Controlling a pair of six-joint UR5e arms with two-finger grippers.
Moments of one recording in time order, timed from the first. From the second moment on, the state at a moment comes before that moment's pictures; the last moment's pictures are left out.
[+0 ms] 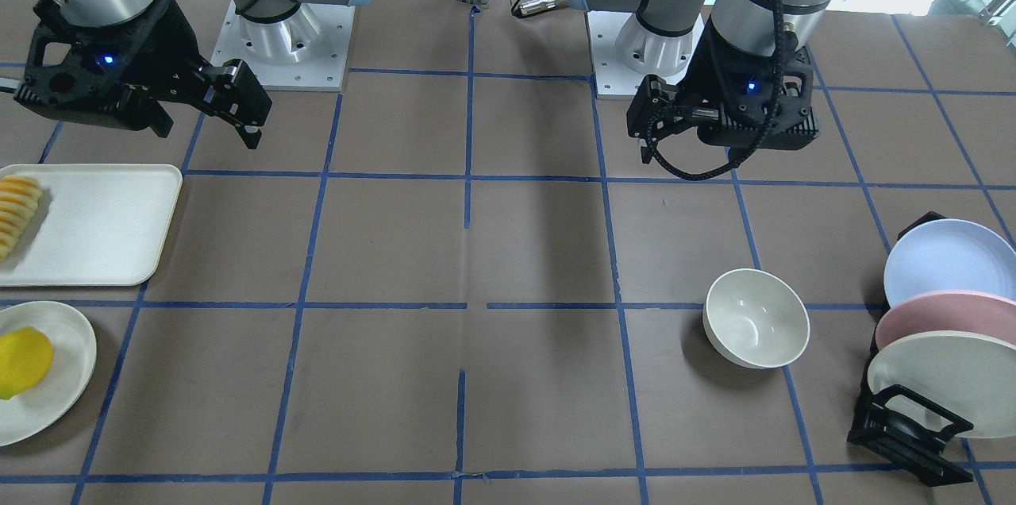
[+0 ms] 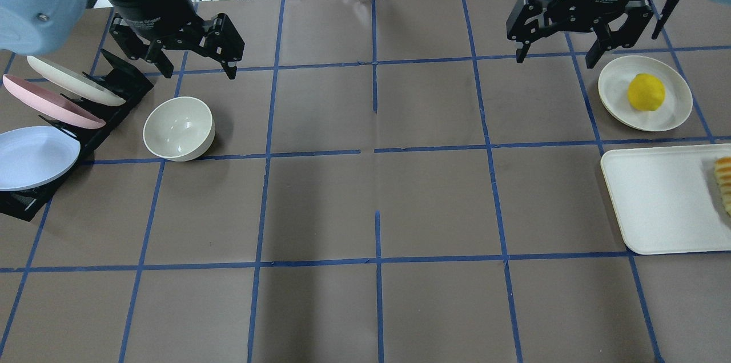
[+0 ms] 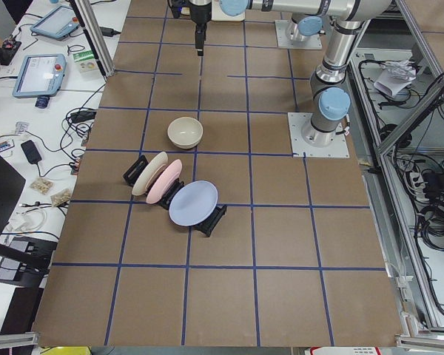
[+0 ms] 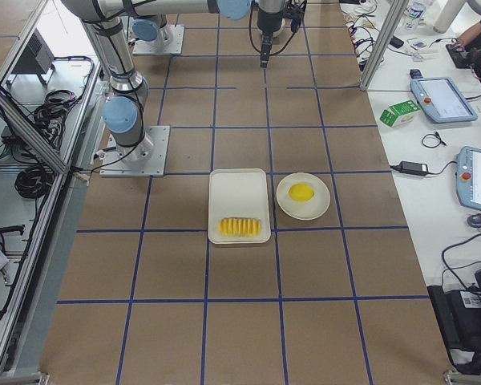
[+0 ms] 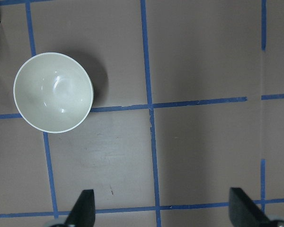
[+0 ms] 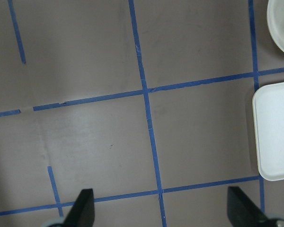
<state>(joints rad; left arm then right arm) -1.60 -1.64 -1.47 -1.59 1.60 0.04 1.54 -1.52 1.45 -1.48 -1.55 0.12</state>
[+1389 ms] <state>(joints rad) -1.27 -1.87 -1.65 -1.22 1.61 0.39 1.36 -1.45 1.46 -1.55 -1.57 -0.01</state>
